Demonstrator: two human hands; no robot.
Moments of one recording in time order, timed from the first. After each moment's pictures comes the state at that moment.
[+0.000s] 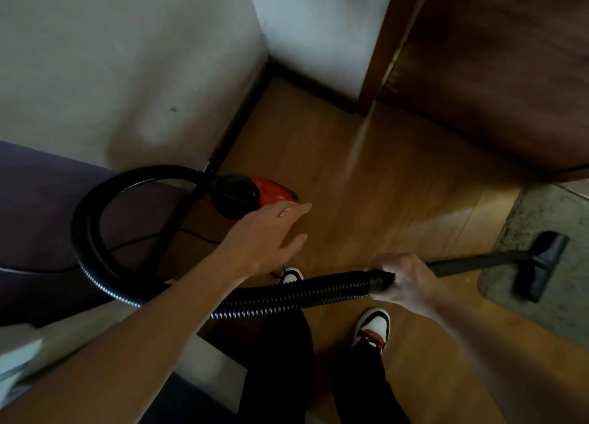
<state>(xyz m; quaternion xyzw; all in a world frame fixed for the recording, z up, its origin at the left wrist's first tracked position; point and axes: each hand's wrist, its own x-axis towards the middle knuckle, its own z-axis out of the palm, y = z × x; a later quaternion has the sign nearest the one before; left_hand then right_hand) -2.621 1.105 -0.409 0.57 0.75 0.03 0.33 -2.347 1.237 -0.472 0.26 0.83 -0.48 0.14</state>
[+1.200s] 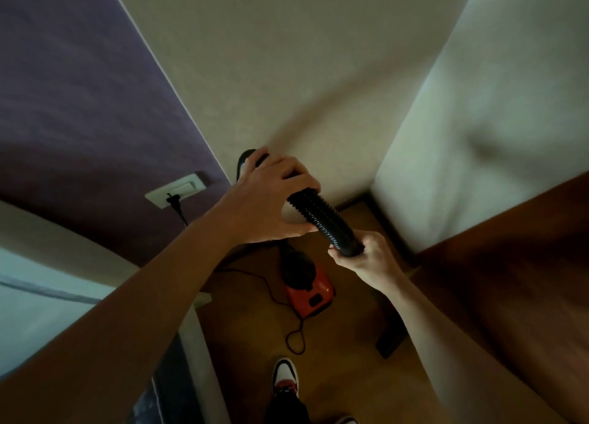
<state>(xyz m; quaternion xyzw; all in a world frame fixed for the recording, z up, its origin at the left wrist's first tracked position) -2.787 1.040 -0.081 0.49 0.86 0.16 0.01 -2.656 1.247 -0.213 0.08 0.82 -0.57 0.02</state>
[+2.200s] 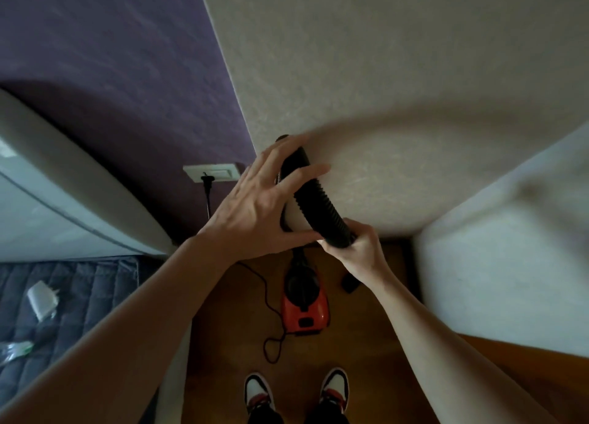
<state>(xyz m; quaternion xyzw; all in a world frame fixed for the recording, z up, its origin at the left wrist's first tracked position) -2.807 1.041 -0.082 0.27 0.93 0.22 -0.07 -2.803 1.255 -0.230 -0.13 0.80 -0.59 0.03</state>
